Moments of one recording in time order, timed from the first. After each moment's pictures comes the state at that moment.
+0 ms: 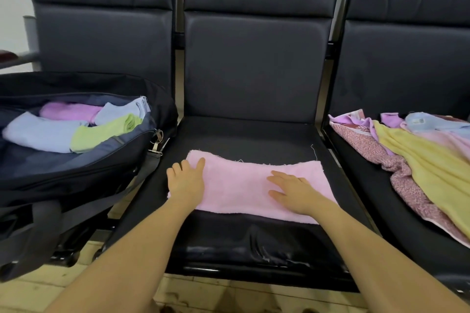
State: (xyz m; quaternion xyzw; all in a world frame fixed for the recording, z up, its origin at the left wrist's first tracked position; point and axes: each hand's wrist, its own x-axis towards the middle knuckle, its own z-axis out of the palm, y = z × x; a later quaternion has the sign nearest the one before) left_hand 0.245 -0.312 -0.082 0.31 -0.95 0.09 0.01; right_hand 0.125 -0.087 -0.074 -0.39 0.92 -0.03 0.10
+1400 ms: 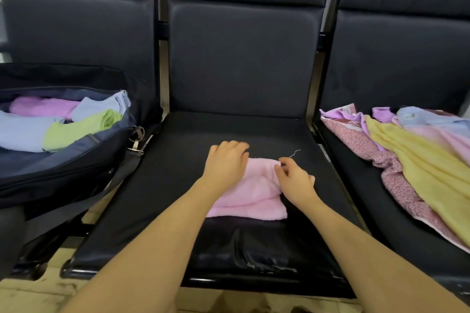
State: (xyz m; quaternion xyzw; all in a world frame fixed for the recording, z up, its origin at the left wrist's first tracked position) left_hand 0.181 -0.248 -0.051 0.09 -0.97 -0.12 0.19; right_hand 0.118 -0.085 -0.068 -0.18 0.93 -0.33 0.02
